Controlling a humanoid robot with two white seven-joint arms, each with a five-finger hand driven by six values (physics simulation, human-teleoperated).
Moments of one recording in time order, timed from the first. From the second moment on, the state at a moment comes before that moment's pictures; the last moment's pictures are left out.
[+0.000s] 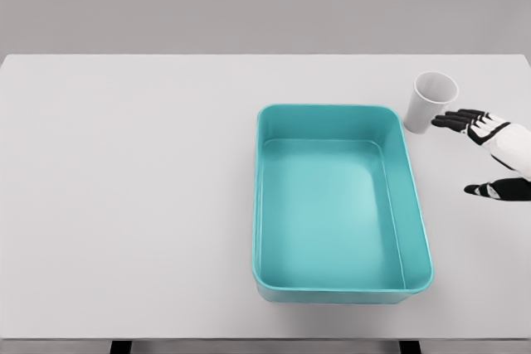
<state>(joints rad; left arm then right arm) 0.03 0.00 -0.14 -0.12 0.08 0.11 -0.10 0.12 -0.72 -0.23 -1.74 0.18 -0.61 0.53</state>
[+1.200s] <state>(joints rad) 0.03 0.00 -0.14 -0.12 0.08 0.11 -0.10 -0.39 -0.60 -0.06 -0.85 -0.44 -0.22 0.61</state>
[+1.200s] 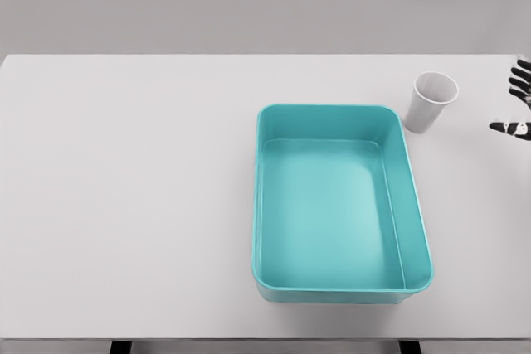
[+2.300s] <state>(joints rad) 0.03 0.00 -0.14 -0.12 0.08 0.11 -0.10 -0.44 -0.49 0.05 -0.85 -0.44 -0.21 0.61</state>
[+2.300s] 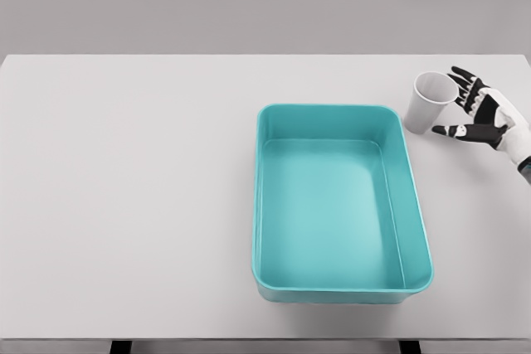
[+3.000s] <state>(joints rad) 0.03 0.00 -0.14 -0.12 0.08 0.11 -0.10 -0.44 -0.46 0.06 -0.86 -0.43 -0.21 0.61</state>
